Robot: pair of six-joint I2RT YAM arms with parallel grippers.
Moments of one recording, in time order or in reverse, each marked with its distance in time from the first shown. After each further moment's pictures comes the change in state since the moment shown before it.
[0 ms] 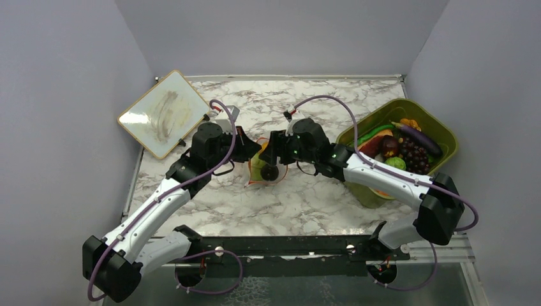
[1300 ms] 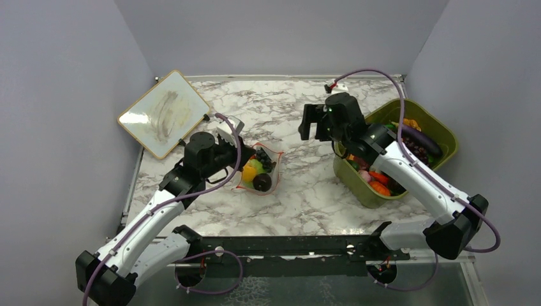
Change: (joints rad) left arm 0.000 -0.114 -0.063 0.008 0.029 0.369; right arm -0.158 -0.136 0.247 -0.468 0.279 -0.141
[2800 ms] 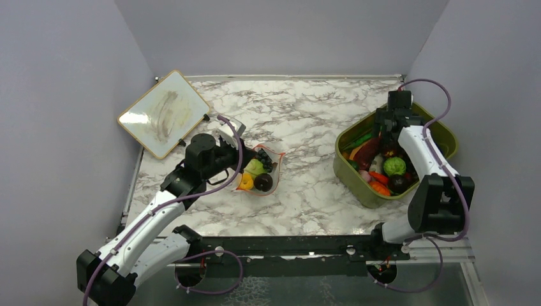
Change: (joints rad) left arm -0.007 -0.007 -0.042 0.034 0.026 0.022; right arm -0.776 0.163 -0.165 0.015 0.116 -0.329
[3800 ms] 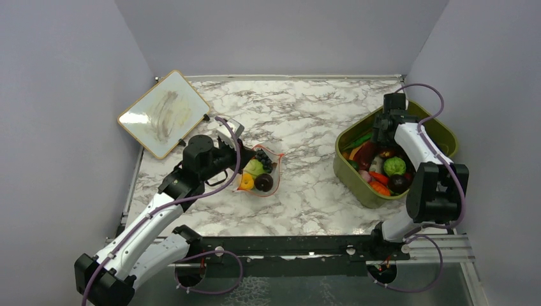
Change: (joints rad) left arm -0.003 -0.026 0.000 -0.002 -0.002 0.004; right arm -0.010 0.105 -0.018 0.004 -0.002 0.012
